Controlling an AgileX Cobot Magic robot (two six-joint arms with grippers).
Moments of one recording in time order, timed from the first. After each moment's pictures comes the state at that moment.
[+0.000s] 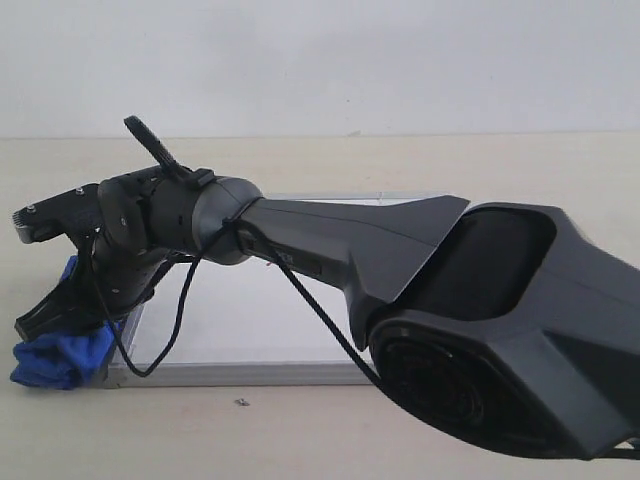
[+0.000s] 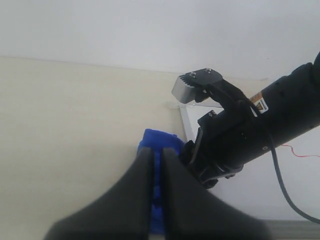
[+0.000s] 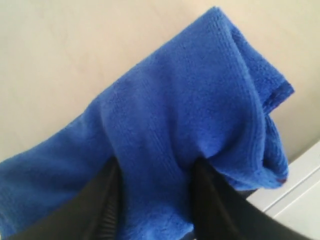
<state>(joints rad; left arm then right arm) 0.03 0.00 0.00 -0.19 0.30 0.07 0.83 2.57 -2.22 0.25 0.70 -0.07</state>
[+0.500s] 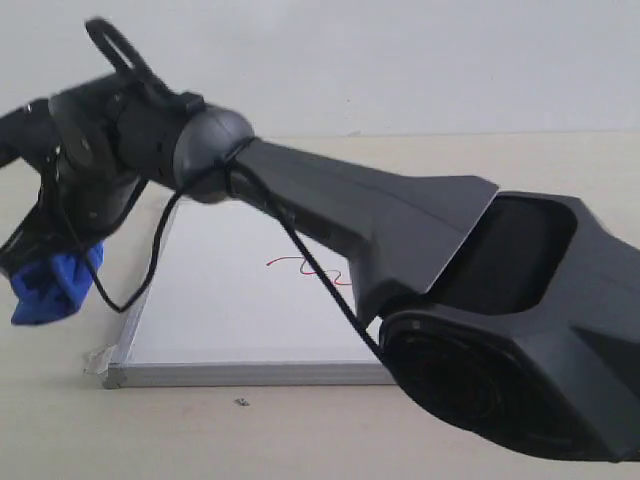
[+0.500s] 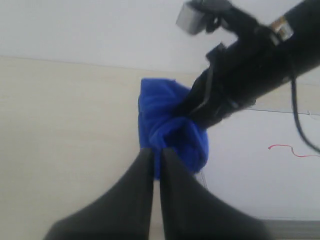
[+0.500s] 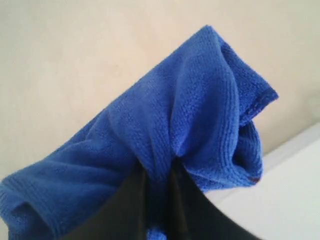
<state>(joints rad) 0.03 0.00 0.00 -0.19 0.30 0.07 0.84 2.53 -2.46 0.02 0.88 -0.10</state>
